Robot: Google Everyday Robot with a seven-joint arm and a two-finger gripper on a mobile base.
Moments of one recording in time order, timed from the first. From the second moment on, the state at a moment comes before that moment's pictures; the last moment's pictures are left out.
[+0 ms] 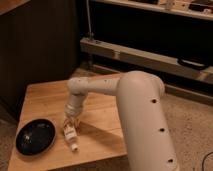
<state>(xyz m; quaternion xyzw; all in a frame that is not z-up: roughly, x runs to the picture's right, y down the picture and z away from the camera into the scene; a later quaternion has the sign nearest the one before) -0.205 0.200 0.813 -0.52 0.17 0.52 0.66</state>
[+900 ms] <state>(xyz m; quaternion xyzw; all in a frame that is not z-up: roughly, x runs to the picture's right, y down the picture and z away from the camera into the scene) -0.124 0.166 0.824 -0.54 0.16 0.63 0.54</state>
